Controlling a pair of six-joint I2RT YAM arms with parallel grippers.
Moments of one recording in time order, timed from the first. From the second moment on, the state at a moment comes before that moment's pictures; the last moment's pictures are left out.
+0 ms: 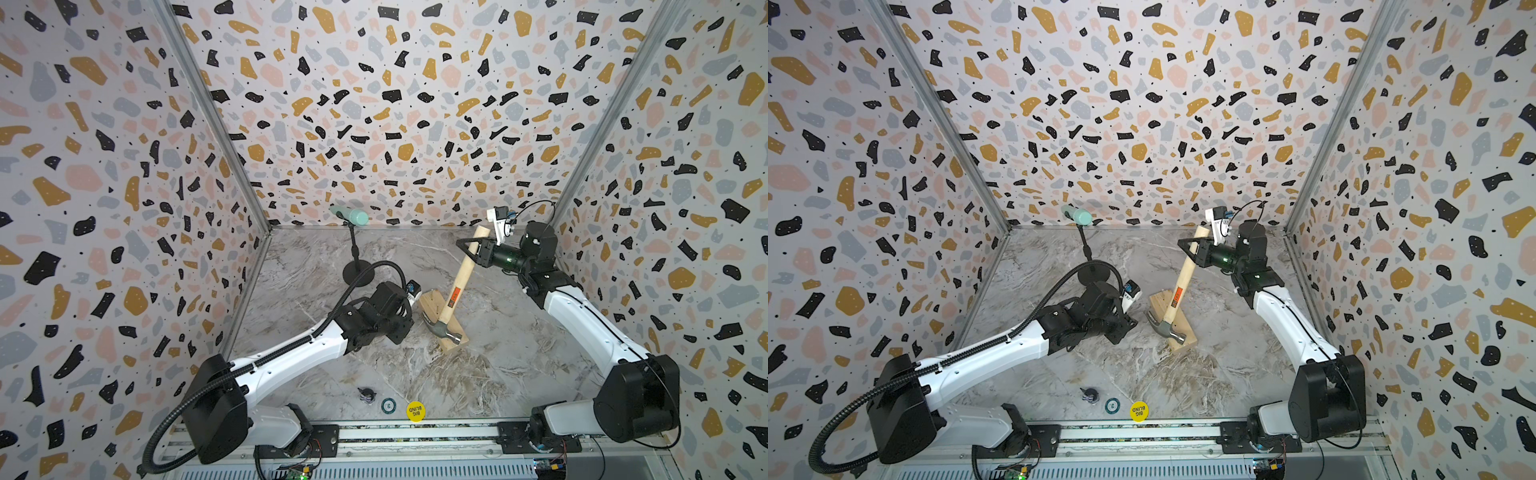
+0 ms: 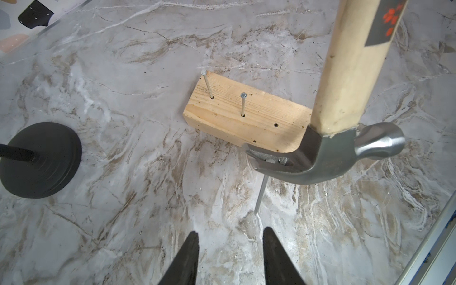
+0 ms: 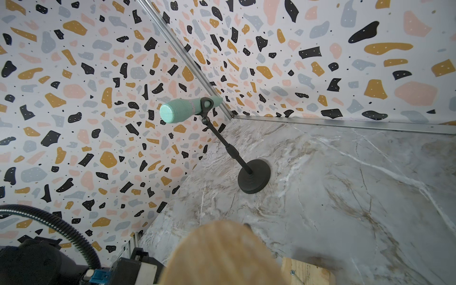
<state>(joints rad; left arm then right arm) -0.84 1.34 0.99 -0.48 -0.04 -0.03 0.23 1.38 1.12 0.08 -0.79 0.48</state>
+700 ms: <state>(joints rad) -0.88 1.35 0.99 -0.48 -0.04 -0.02 0.28 1.40 1.20 0.08 -0.79 0.50</state>
